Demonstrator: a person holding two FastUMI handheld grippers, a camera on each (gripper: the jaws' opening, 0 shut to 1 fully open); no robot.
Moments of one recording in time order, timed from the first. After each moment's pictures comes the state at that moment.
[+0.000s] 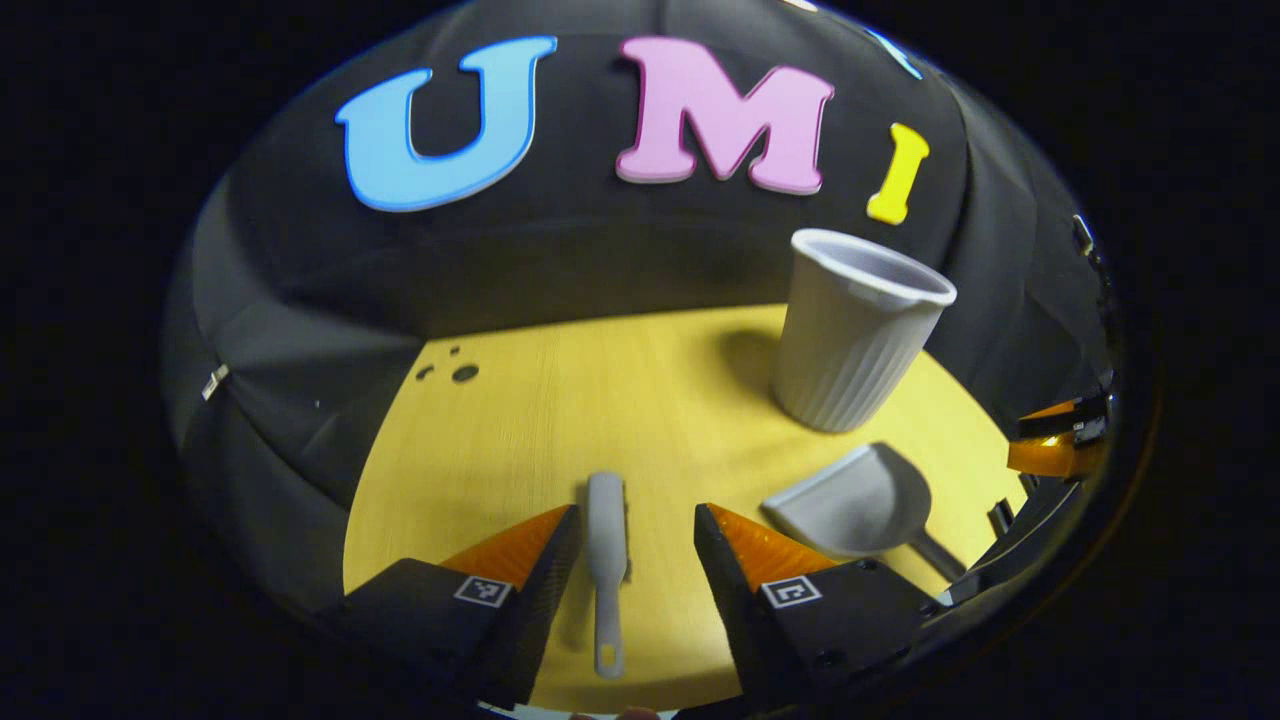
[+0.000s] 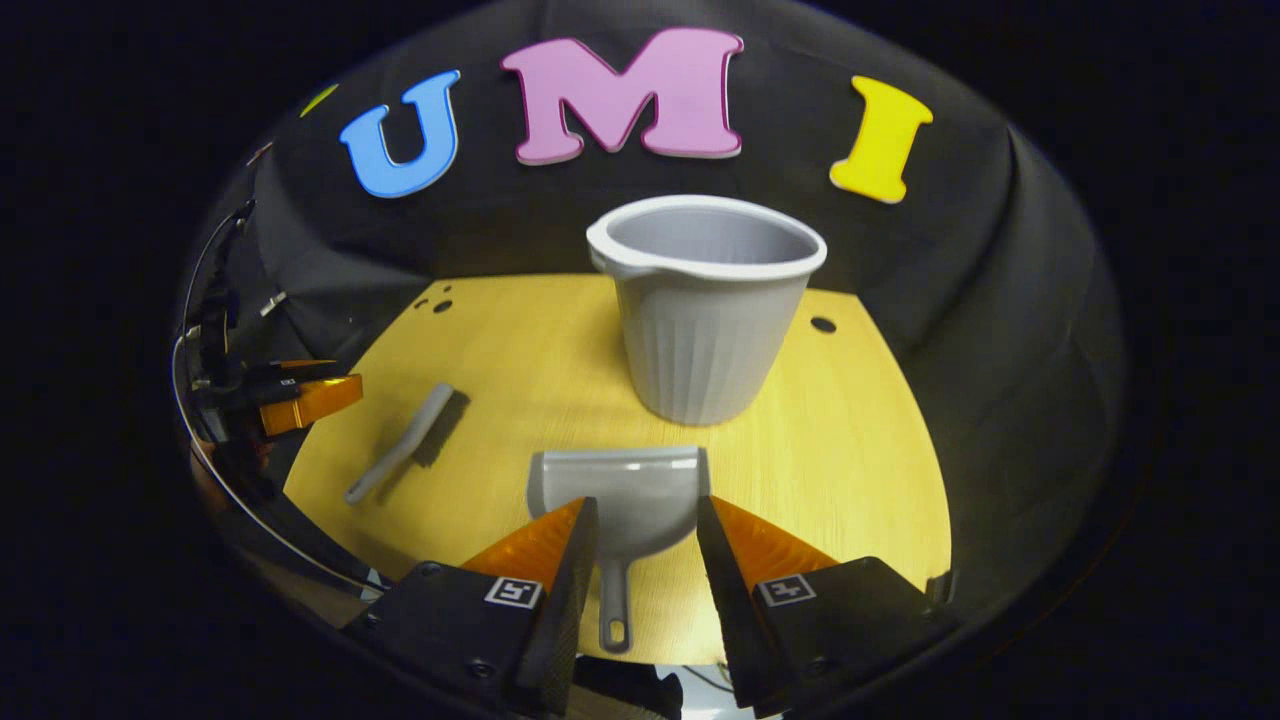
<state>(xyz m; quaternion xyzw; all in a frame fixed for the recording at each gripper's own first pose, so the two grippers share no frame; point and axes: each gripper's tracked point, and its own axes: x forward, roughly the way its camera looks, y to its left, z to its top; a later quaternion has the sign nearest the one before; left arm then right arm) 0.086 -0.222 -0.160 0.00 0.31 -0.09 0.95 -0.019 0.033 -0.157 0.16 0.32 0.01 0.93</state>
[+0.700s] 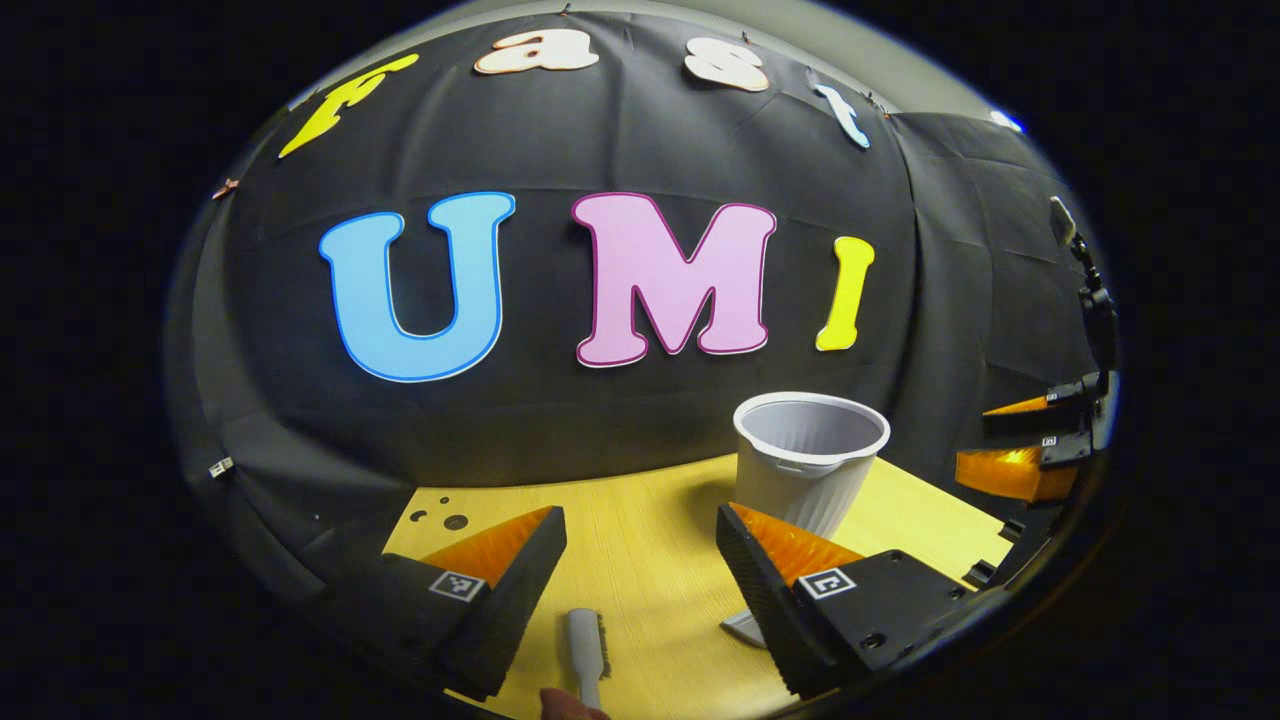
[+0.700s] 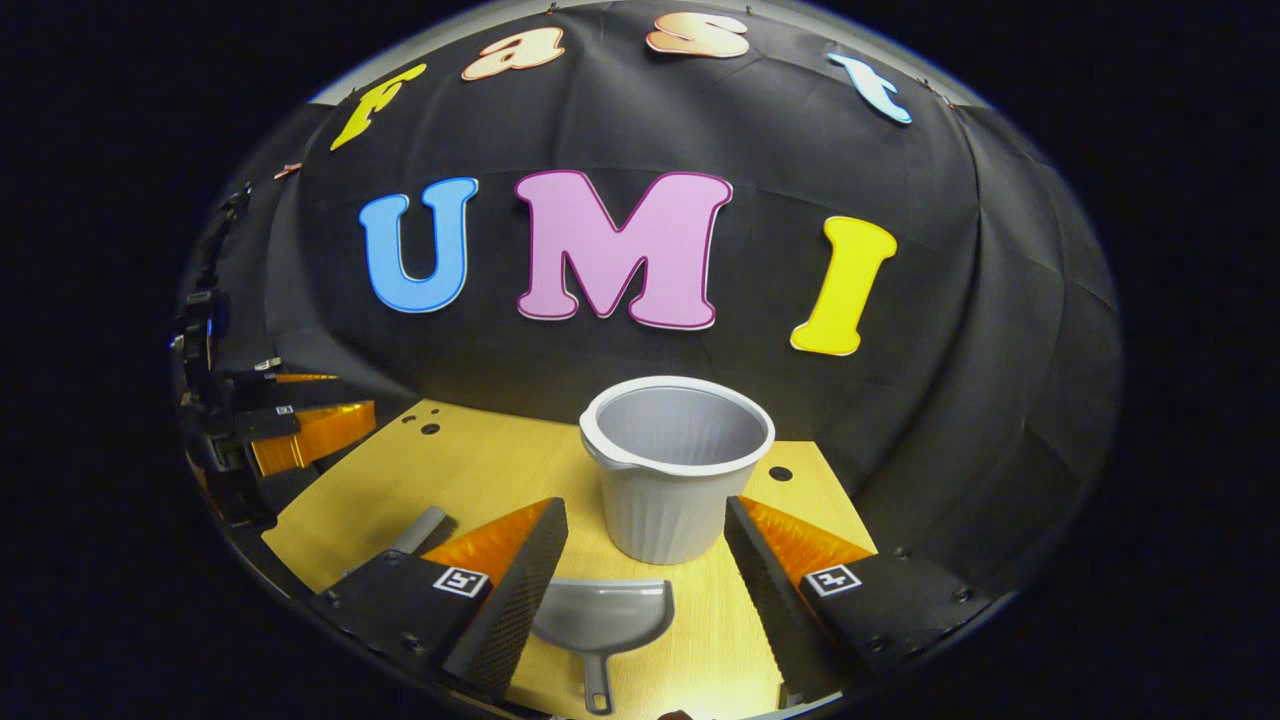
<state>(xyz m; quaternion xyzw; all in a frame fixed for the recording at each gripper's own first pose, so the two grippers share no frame) 0.106 -0.247 -0.046 0.00 0.14 -0.11 0.98 -0.001 -0.007 -0.052 0.13 0.14 -0.06 0.98</state>
